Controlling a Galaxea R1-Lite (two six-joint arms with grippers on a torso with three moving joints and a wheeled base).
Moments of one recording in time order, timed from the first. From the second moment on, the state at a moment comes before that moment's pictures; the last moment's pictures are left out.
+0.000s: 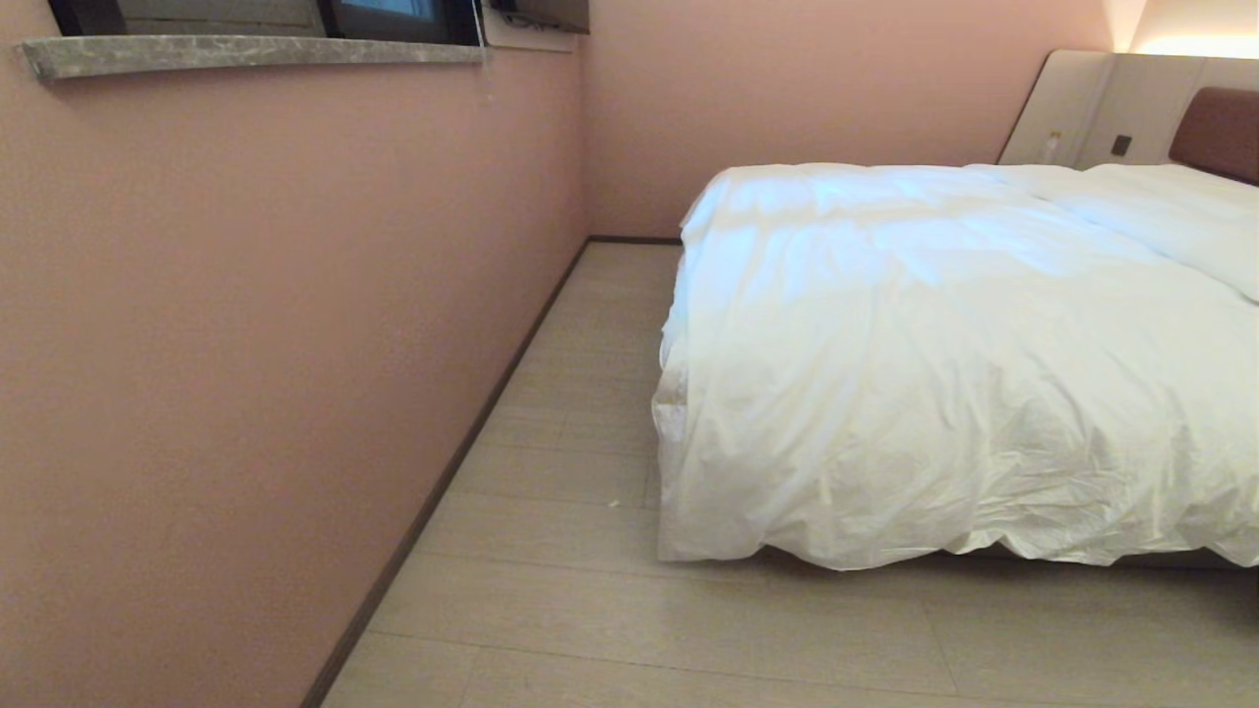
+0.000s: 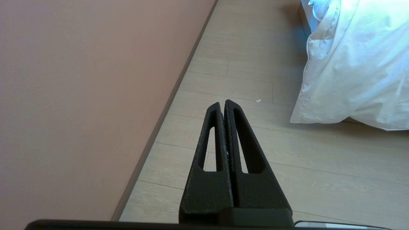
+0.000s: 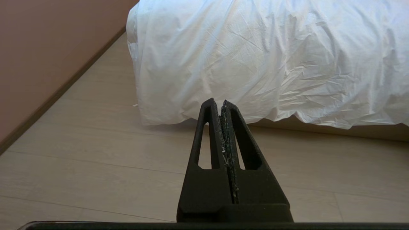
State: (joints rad) left arm 0.00 0.00 -0.02 0.06 0.02 -0.05; right arm 0.01 0.00 0.00 0.00 0.00 -0.03
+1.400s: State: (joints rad) left arm 0.00 0.00 -0.02 0.06 0.02 -0.05; right arm 0.01 0.00 0.00 0.00 0.00 0.00
